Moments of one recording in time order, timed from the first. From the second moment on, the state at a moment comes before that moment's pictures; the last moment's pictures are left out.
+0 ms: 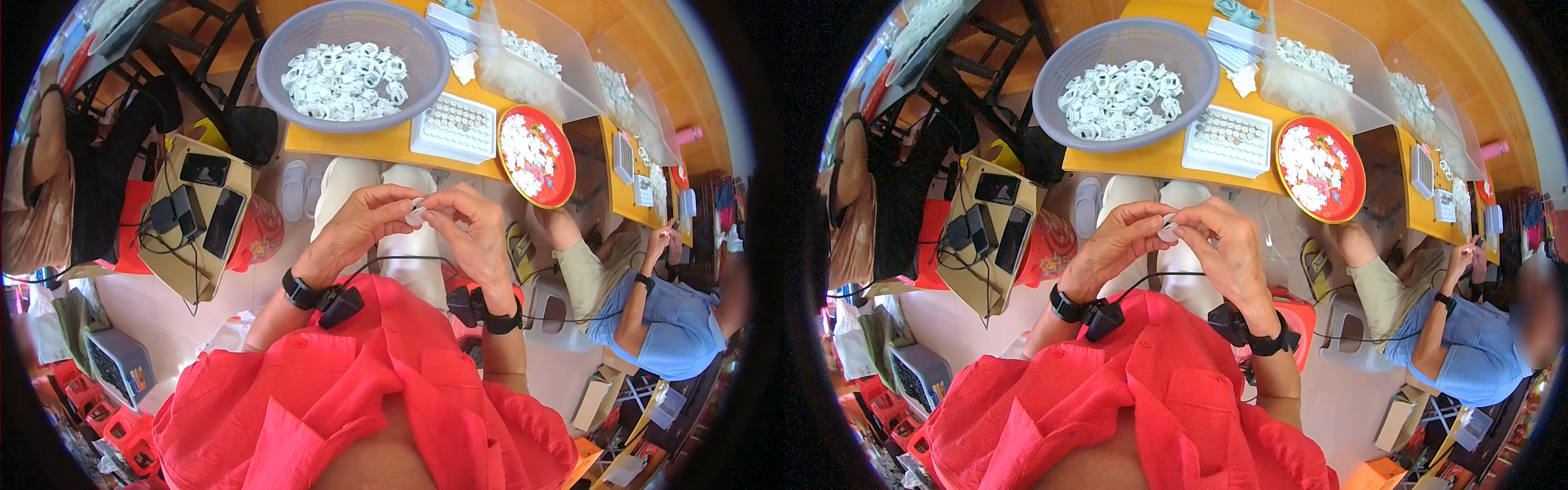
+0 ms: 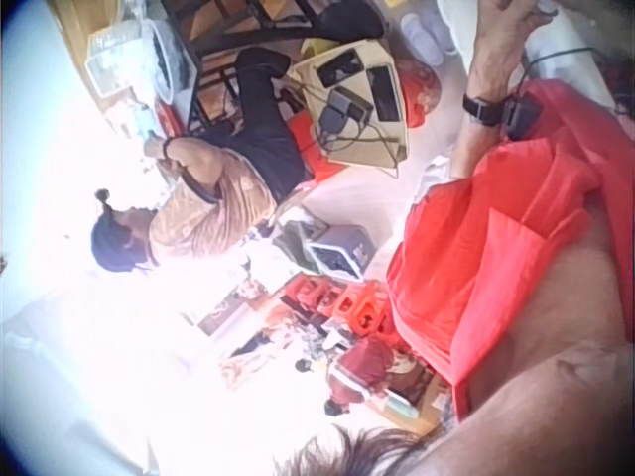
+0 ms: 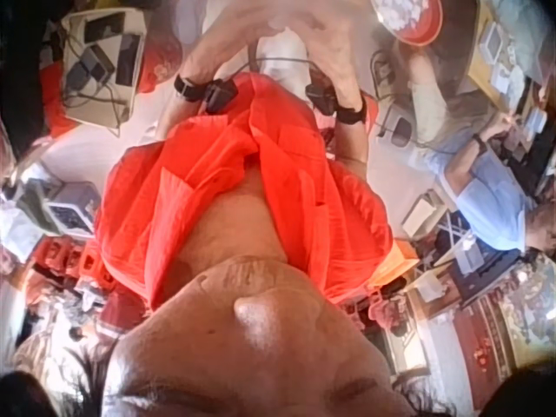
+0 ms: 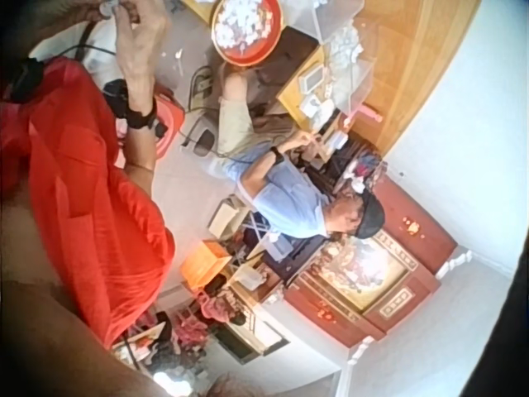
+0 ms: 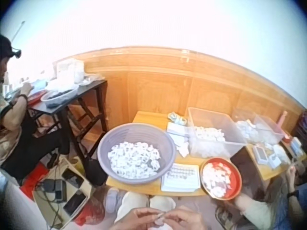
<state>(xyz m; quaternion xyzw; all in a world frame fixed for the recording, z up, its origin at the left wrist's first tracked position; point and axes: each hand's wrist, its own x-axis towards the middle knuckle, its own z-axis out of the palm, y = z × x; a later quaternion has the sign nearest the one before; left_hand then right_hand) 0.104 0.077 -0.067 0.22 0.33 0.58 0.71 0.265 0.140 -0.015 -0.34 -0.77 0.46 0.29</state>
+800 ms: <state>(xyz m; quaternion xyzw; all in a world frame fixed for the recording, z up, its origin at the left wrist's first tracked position) 0.105 0.075 -0.070 0.24 0.37 0.58 0.69 0.254 0.125 -0.040 -0.35 -0.78 0.36 0.39</state>
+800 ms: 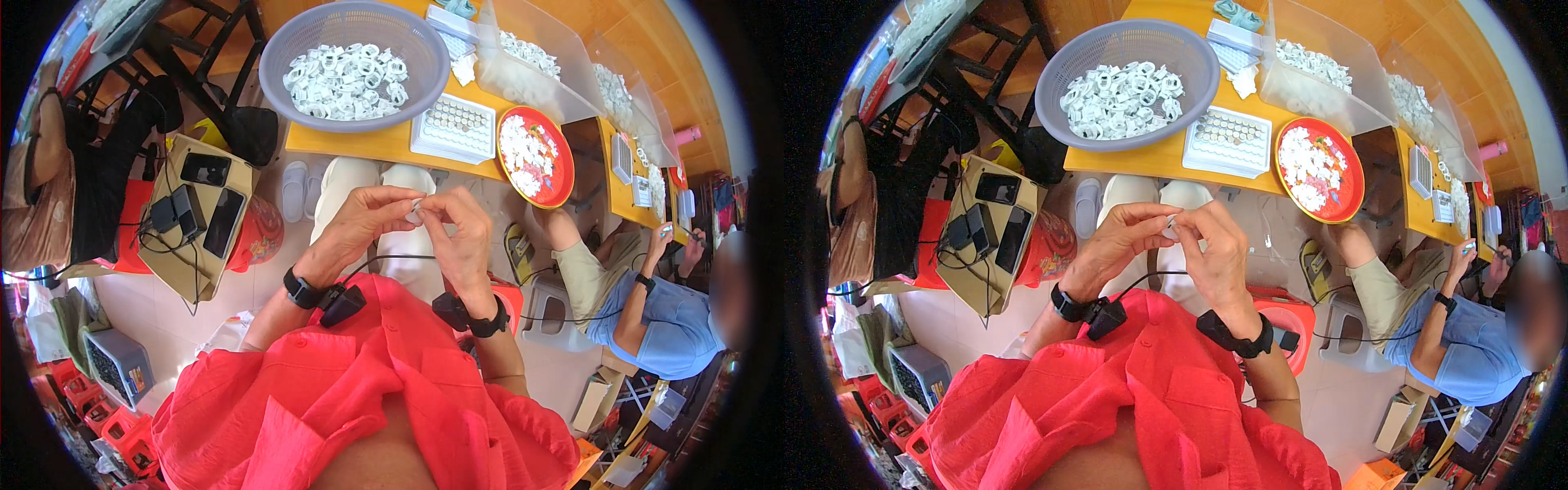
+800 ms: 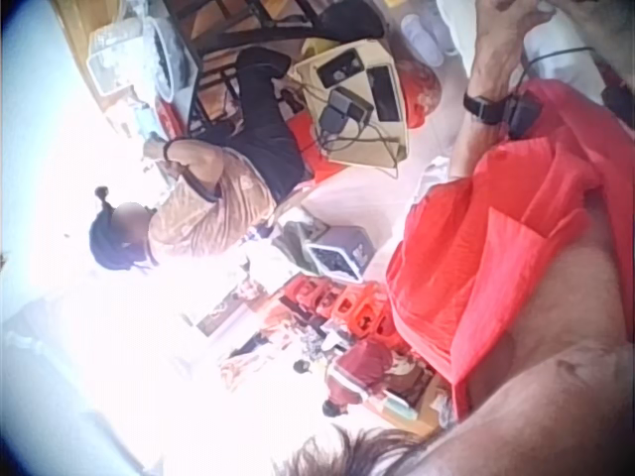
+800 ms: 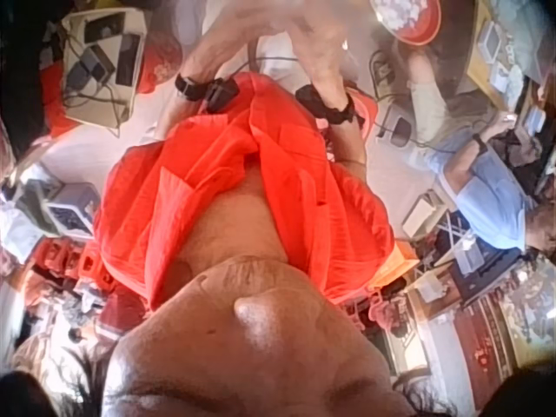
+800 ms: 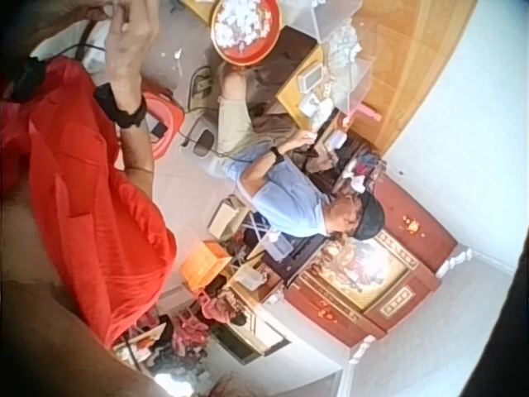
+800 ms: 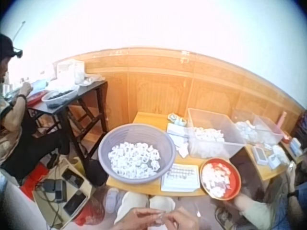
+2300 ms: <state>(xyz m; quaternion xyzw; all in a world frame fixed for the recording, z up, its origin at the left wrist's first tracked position) 0.131 0.073 -0.085 0.36 0.54 0.61 0.46 0.242 0.111 -0.083 -0.42 -0.56 0.56 0.44</state>
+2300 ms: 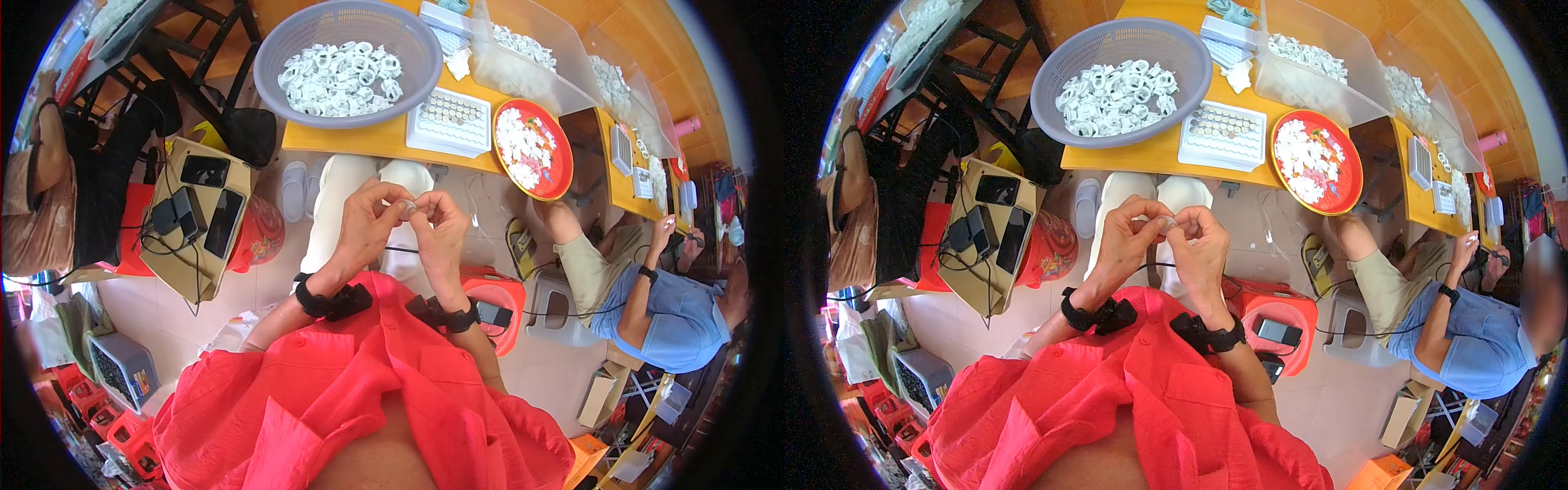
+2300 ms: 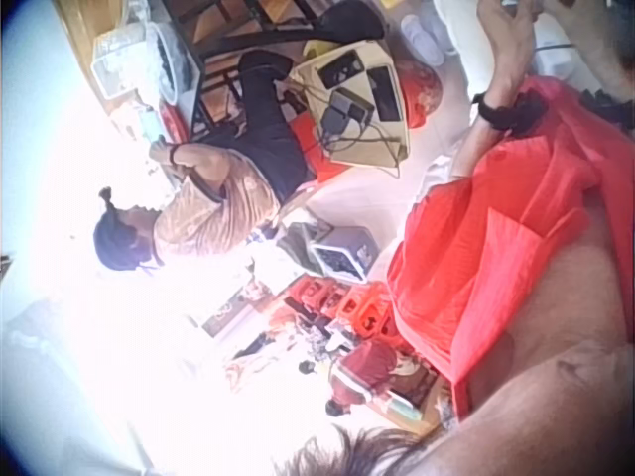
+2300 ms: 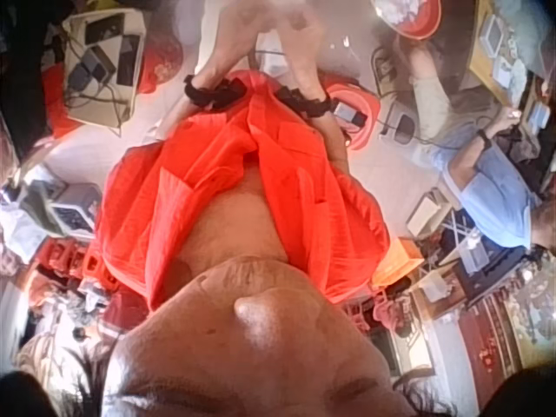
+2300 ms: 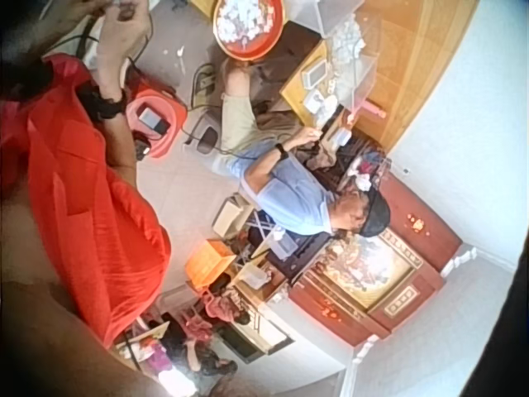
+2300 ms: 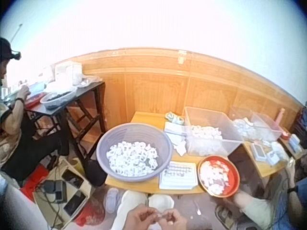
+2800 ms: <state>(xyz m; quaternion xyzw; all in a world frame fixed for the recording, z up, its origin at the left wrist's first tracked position) 0.125 0.076 -0.071 0.51 0.58 0.52 0.36 0.255 0.117 -0.081 -0.44 -0.62 0.48 0.44</state>
